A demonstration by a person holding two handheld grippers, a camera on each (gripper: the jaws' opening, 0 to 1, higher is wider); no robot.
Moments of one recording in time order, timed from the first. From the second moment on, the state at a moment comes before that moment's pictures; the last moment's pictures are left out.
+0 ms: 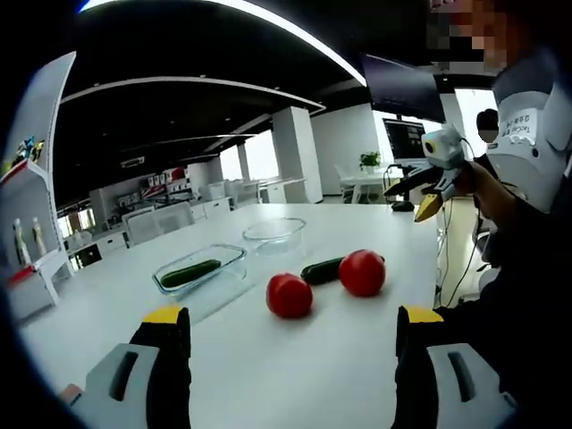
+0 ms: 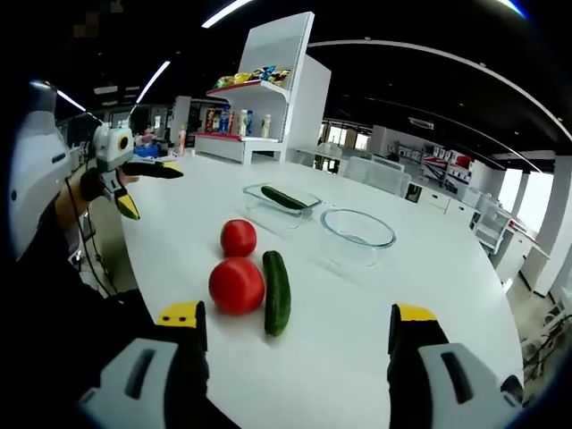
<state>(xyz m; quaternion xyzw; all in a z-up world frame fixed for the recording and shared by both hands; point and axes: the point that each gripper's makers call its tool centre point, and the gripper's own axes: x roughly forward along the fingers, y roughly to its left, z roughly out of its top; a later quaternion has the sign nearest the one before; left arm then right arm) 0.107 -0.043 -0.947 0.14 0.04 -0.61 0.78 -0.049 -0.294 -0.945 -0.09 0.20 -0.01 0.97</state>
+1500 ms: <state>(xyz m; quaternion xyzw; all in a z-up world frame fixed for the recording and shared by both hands) 0.108 -0.050 -0.947 0.13 0.03 -0.62 0.77 0.041 -0.229 -0.922 -0.11 0.15 0.10 0.98</state>
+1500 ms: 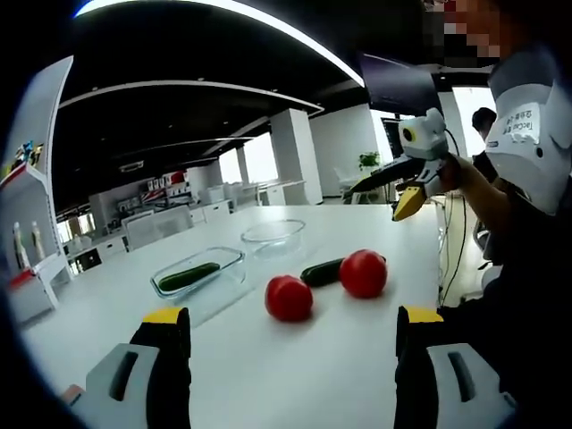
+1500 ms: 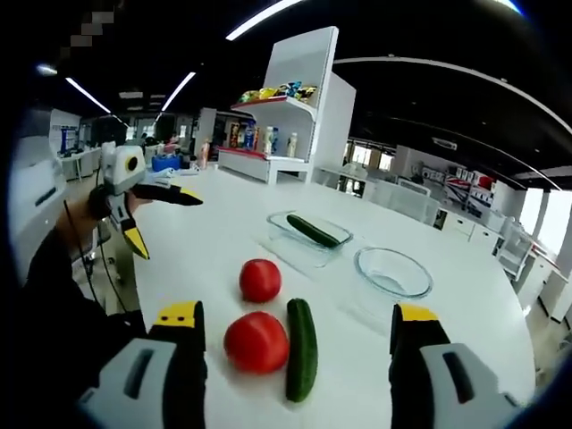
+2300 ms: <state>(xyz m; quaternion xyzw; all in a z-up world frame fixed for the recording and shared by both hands) 0.111 -0.037 -0.944 0.13 0.02 -0.61 0.78 0.157 -0.164 -1.017 -0.13 0.21 0.23 0.94</state>
